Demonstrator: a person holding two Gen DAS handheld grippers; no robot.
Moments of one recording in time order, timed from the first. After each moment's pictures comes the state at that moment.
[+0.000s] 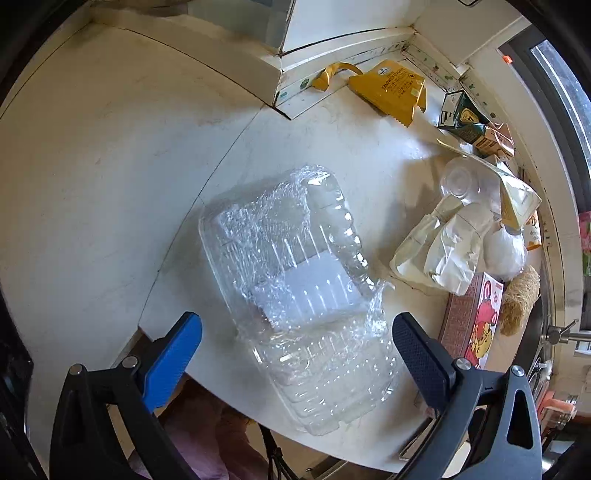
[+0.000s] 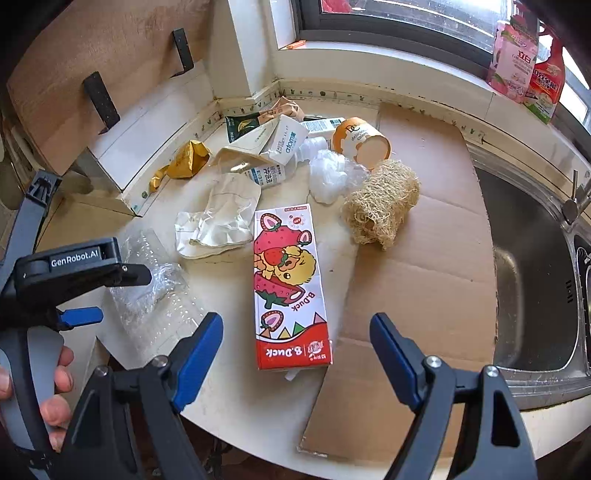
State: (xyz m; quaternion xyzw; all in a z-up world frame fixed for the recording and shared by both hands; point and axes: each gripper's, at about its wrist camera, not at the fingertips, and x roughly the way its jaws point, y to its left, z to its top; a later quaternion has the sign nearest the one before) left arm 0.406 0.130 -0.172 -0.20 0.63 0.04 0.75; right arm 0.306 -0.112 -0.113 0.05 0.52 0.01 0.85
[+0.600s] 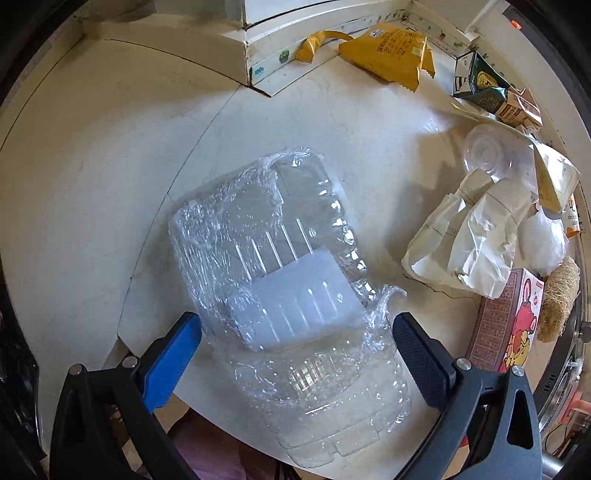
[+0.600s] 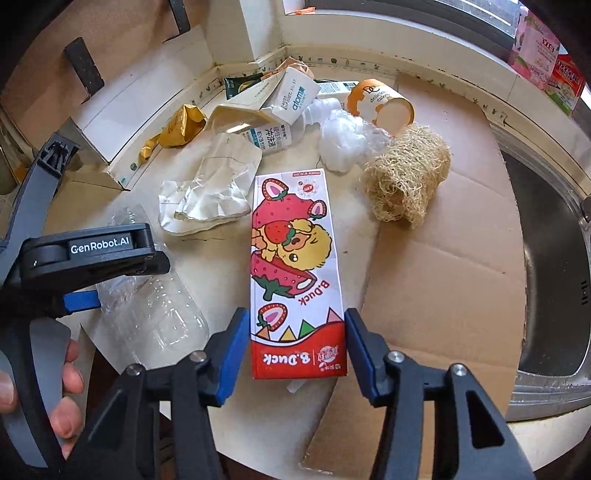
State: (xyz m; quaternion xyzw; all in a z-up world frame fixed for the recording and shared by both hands) left arm 0.427 0.099 -0.198 -0.14 0.65 0.08 0.74; right arm 0.322 -0.106 -0.147 0.04 0.56 0.02 0.83
